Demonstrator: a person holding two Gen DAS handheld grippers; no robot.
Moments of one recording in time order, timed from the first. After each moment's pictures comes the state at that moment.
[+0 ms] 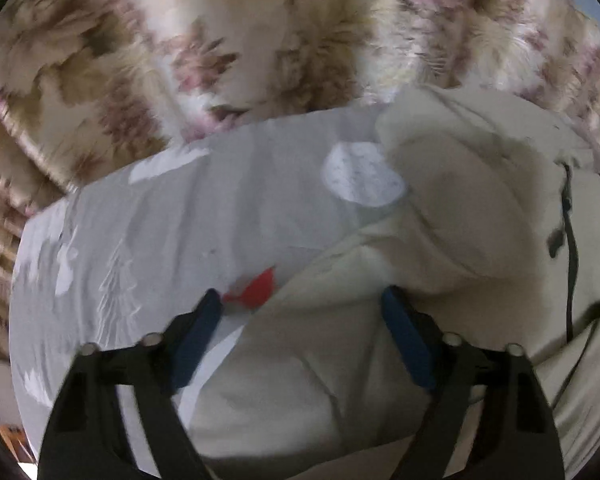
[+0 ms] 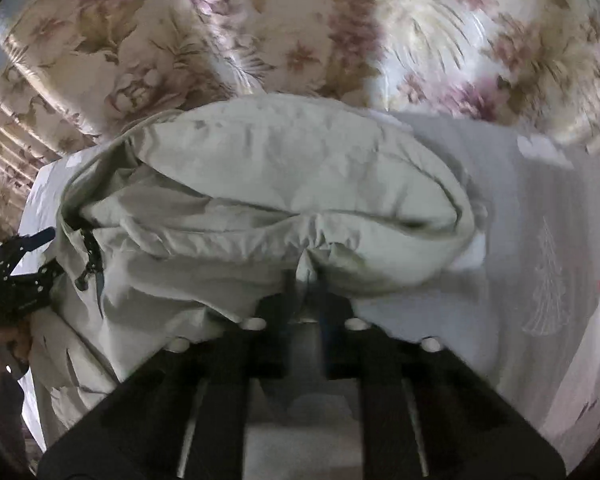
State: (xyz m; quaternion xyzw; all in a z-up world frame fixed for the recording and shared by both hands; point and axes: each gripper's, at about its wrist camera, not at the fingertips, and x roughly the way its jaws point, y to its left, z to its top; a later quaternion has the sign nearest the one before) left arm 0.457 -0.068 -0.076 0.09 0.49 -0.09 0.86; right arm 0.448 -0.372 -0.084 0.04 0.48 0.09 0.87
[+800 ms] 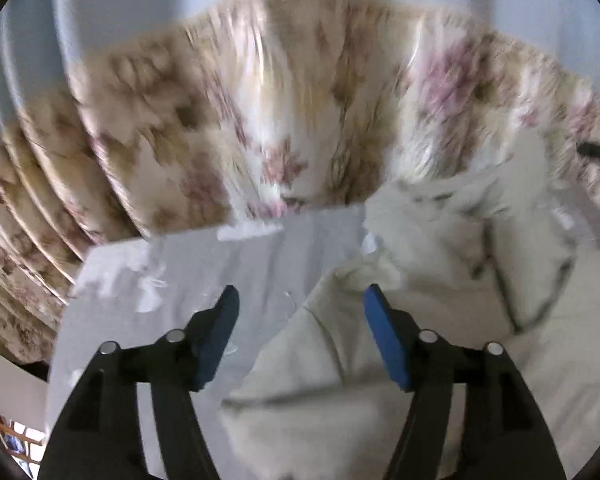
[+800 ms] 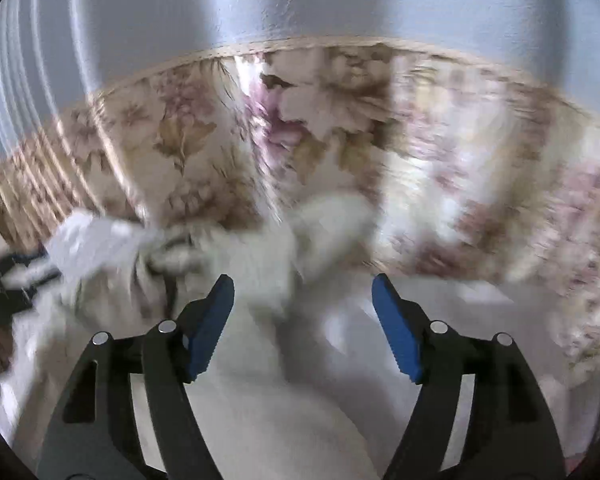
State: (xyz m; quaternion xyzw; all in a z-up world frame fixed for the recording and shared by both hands) left arm 0.387 -0.033 -0.003 0.07 0.35 -0.04 0.94; right arm 0.357 -0.407 -0.003 0.00 0.32 0.11 0.94
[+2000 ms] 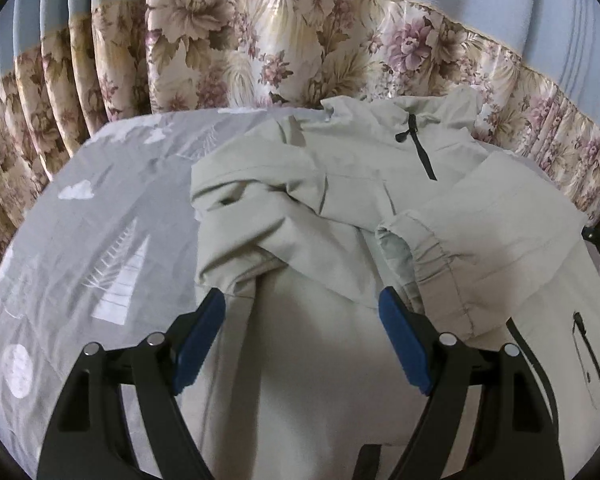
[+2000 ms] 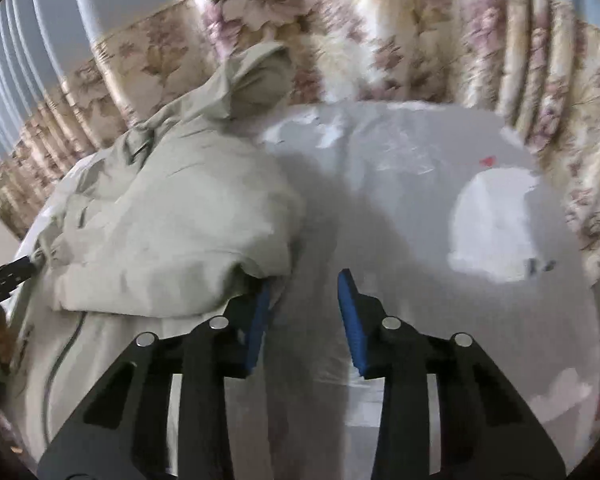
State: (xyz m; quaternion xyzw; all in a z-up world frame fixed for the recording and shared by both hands) left arm 0.229 -0.046 -0.081 -0.03 0.37 -0.04 0.93; right arm 0.243 -0.460 -0.111 0.06 0.36 0.11 0.92
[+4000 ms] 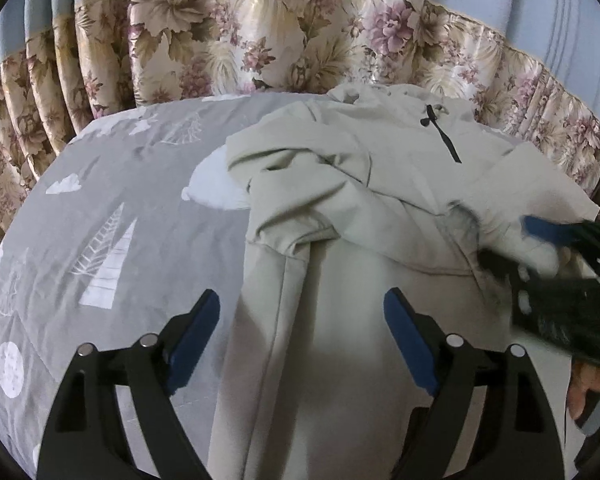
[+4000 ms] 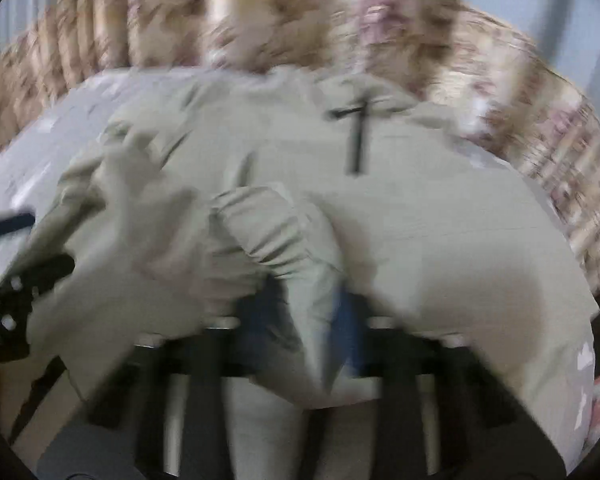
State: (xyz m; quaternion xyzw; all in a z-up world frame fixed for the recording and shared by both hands) left arm 0.220 -0.049 -0.101 0.00 0.38 -0.06 0.92; right arm 0.221 -0.225 -0.114 -0.08 0.35 0.03 0.93
